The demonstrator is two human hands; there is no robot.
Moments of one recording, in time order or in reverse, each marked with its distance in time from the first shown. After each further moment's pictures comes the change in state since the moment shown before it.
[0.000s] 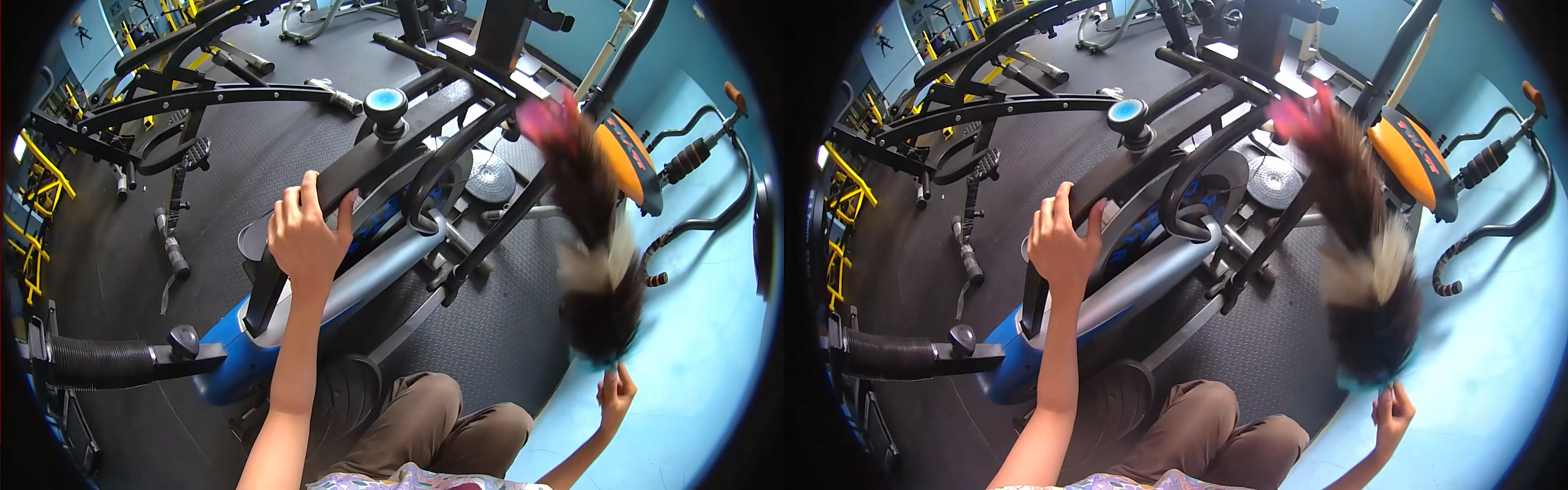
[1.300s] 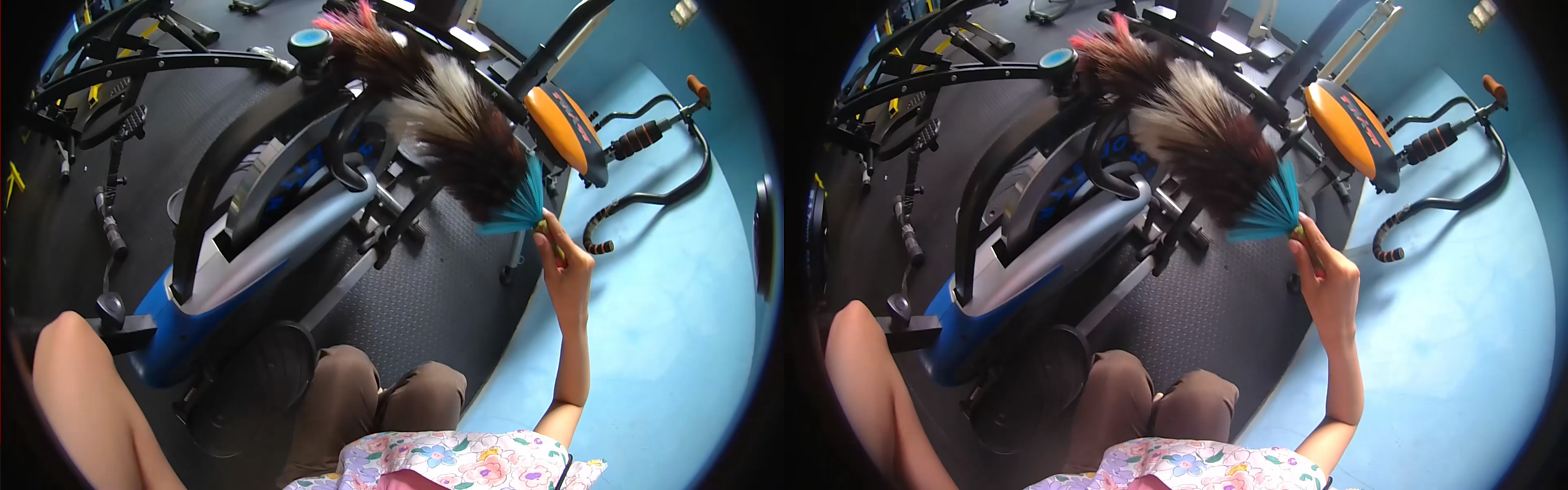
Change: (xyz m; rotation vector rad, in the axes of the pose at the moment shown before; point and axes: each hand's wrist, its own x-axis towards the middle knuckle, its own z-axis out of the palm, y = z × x) left_hand -0.005 0.000 -0.192 -1.653 0.775 -0.105; right_hand 0.094 -0.106 0.080 -0.499 -0.028 -0.553
